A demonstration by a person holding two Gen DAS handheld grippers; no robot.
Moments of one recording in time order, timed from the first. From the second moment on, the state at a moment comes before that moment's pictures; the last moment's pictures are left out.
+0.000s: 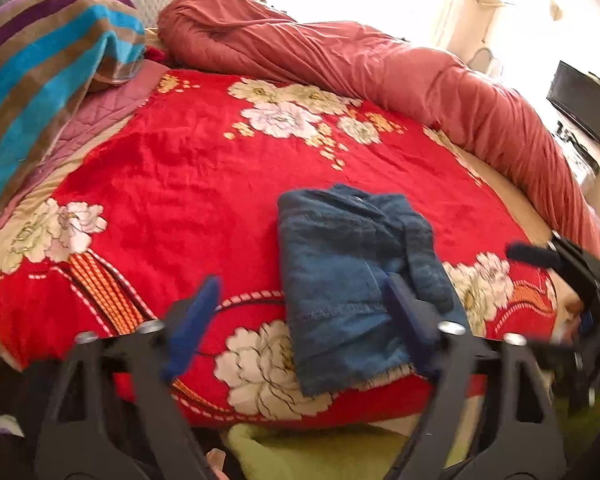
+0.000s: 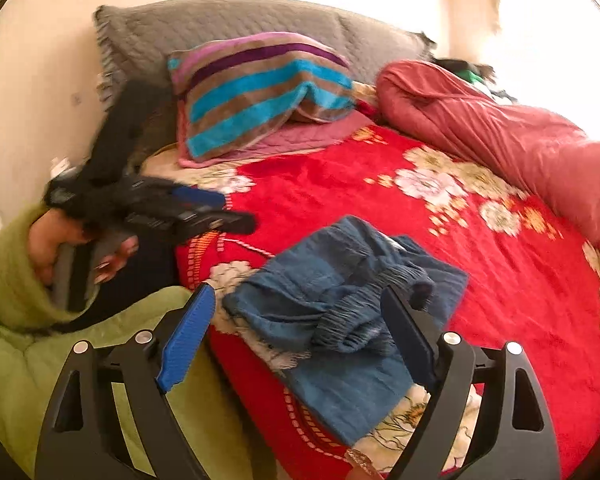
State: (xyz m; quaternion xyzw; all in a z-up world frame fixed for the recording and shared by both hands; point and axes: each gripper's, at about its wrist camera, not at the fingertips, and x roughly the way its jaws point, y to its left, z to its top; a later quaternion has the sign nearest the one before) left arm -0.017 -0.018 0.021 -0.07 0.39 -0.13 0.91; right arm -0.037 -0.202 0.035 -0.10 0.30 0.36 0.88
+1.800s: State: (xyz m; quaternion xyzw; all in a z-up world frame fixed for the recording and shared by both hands) left arm -0.032 -0.075 0.002 -0.01 0.42 -0.20 0.89; right arm 0.012 -0.252 0.026 0.02 0.35 0.26 0.90
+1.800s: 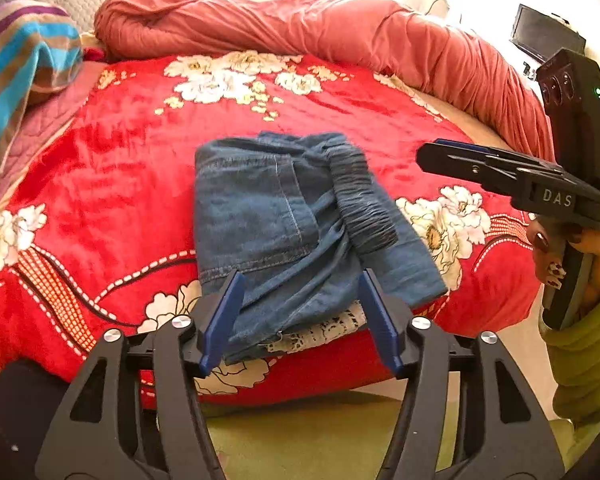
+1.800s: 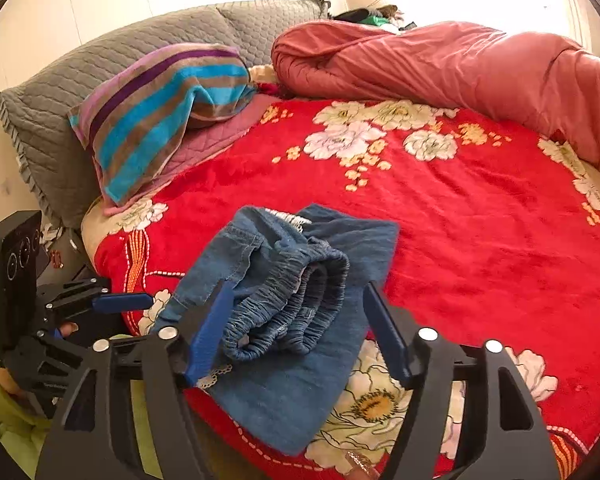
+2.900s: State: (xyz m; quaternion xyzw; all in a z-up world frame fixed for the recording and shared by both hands) left arm -0.037 -0.051 0.031 -0.01 0.37 -0.13 0.92; right arm -0.009 -0.294 0.044 0.02 0.31 0.20 0.93
